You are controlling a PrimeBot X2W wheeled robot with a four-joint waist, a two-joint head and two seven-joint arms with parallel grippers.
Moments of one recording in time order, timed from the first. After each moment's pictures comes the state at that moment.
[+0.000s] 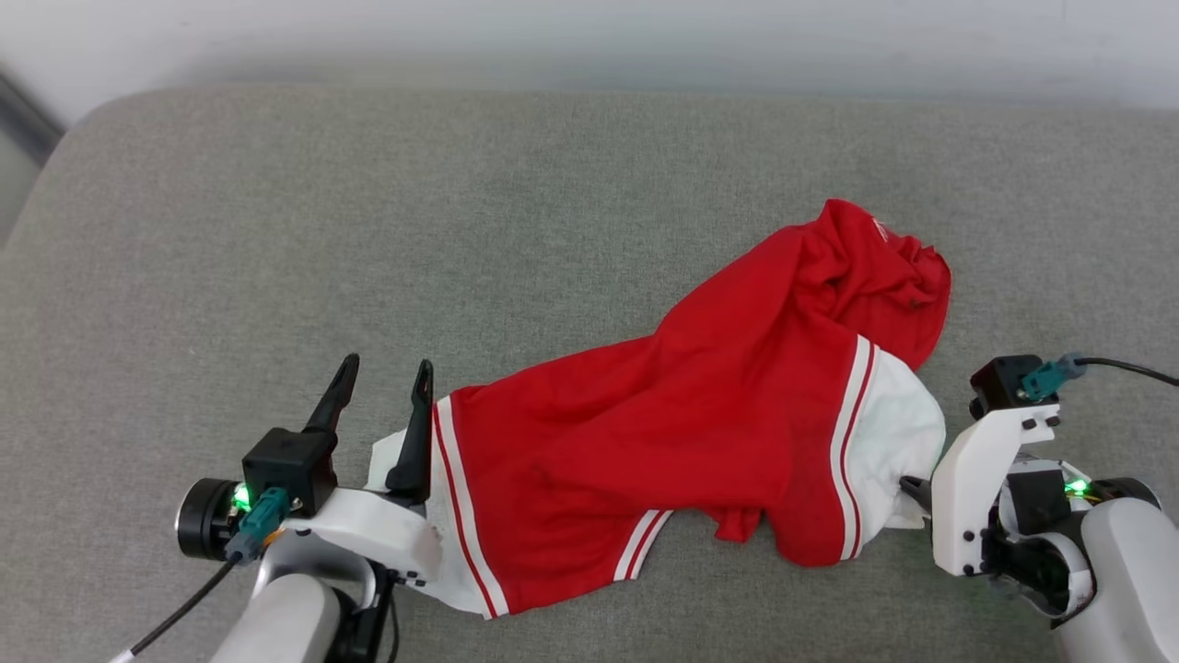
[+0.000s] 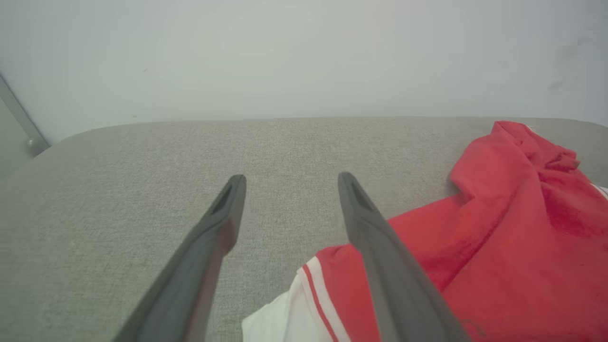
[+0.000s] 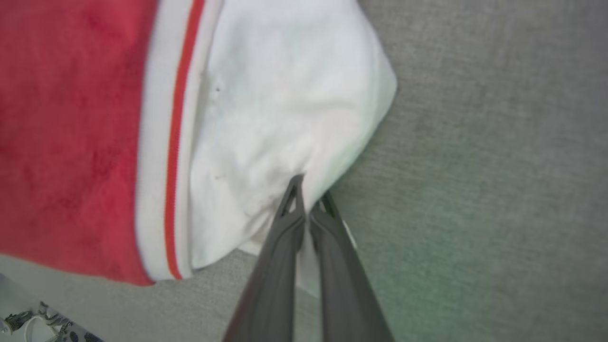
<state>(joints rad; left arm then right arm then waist) -0.24 0.30 -0.37 0.20 -0.42 0.14 -0.24 -0.33 -0.25 0.14 0.35 0.45 0.13 0.78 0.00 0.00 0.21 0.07</state>
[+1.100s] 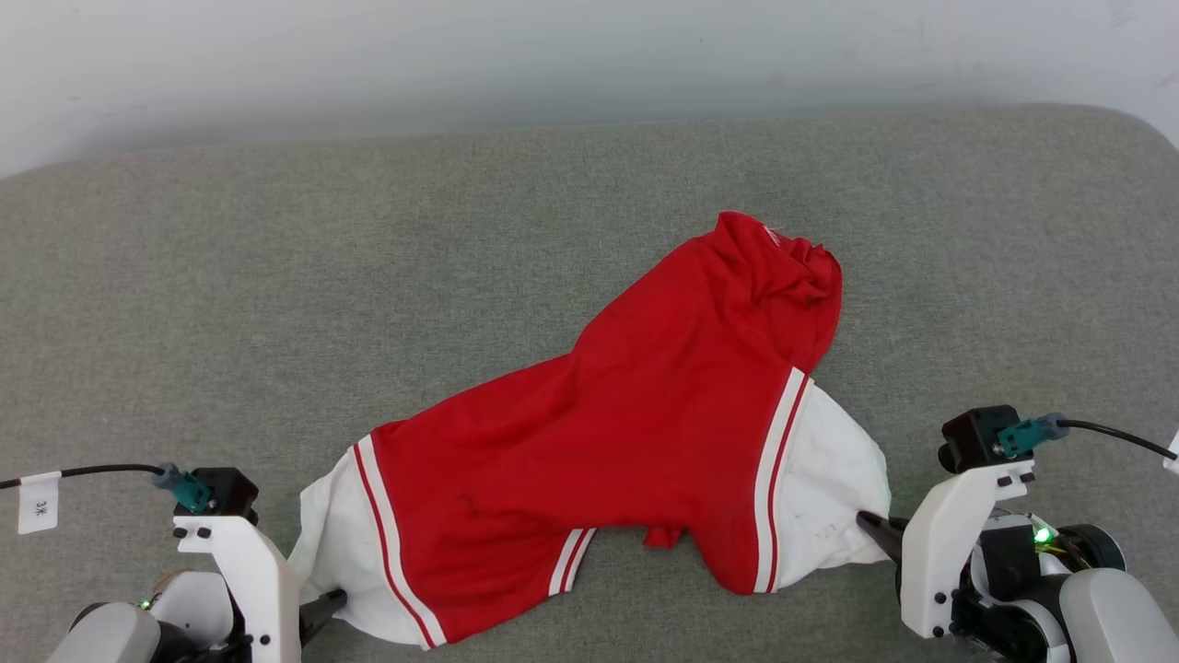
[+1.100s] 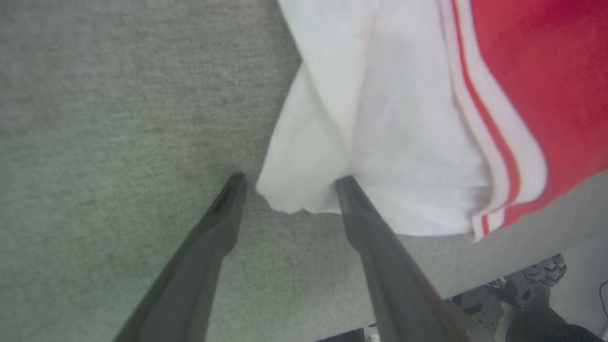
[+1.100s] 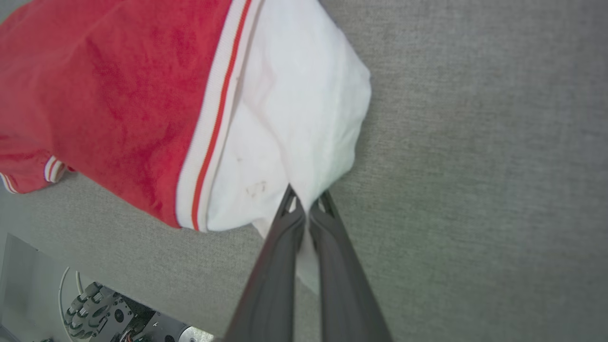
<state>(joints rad) -0.18 0.57 -0.38 0.29 -0.85 -0.01 0.70 -0.16 -0.19 0.12 0.13 0.44 0.13 0.76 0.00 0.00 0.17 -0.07</state>
